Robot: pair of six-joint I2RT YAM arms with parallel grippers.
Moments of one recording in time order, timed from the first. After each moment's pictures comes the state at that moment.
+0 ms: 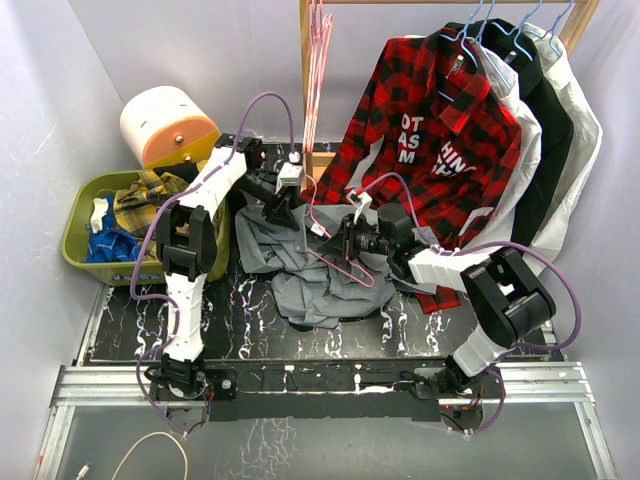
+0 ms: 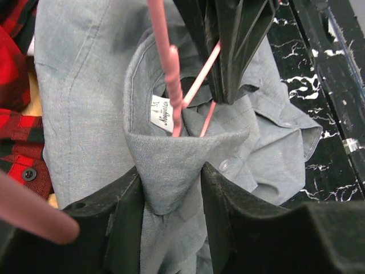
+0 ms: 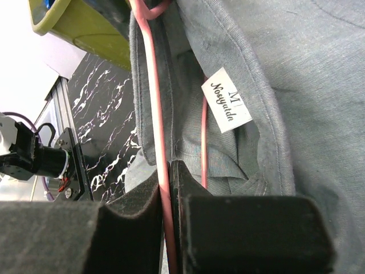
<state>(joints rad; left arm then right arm) -0.30 2.24 2.06 -1.53 1.09 1.51 0.51 1.59 0.71 0.60 -0.64 0.49</state>
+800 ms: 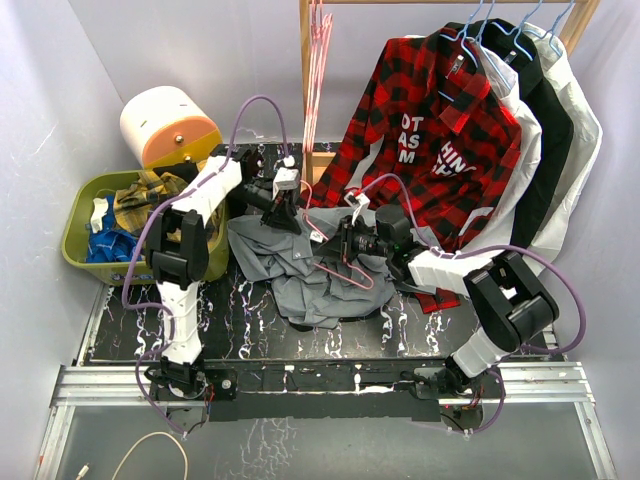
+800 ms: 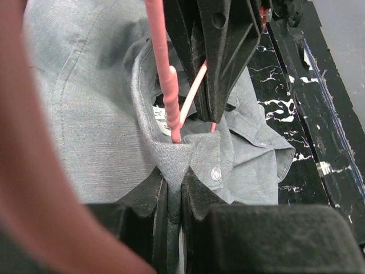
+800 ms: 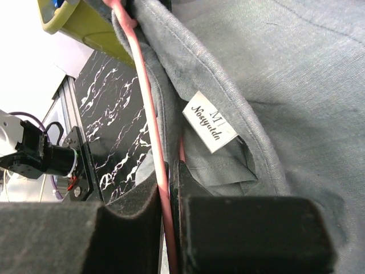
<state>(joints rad) -0.30 2.14 1.89 -1.45 1.18 1.45 0.54 1.58 0.71 0.58 -0.62 0.52</state>
